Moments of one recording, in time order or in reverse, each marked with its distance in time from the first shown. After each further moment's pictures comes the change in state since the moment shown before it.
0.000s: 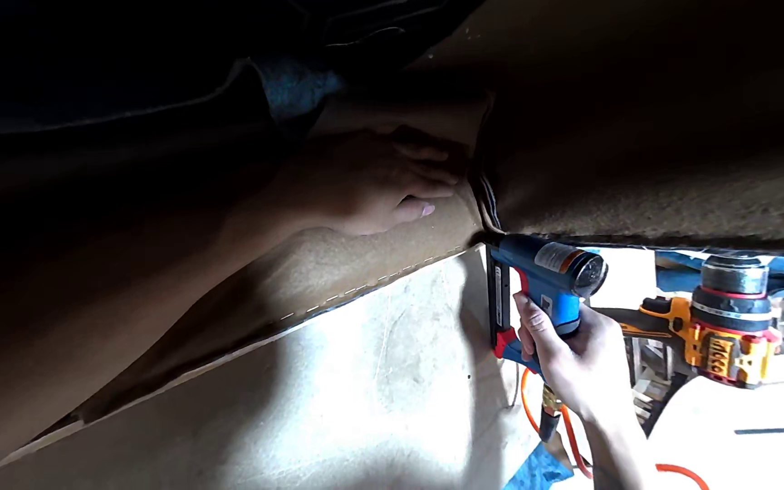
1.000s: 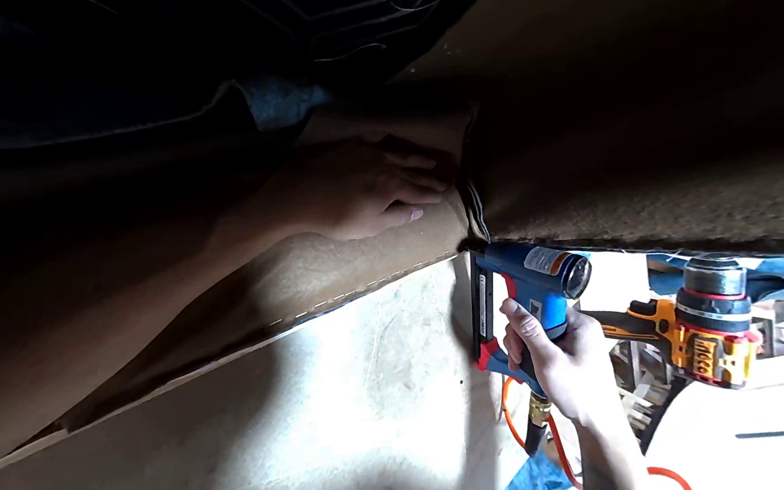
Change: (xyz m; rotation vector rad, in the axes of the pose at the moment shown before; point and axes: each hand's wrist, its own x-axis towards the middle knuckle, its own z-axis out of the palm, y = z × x) left_hand 0.001 -0.004 0.002 -0.013 0.033 0.021; right_hand 0.003 -0.001 -0.002 0.211 -0.106 0.056
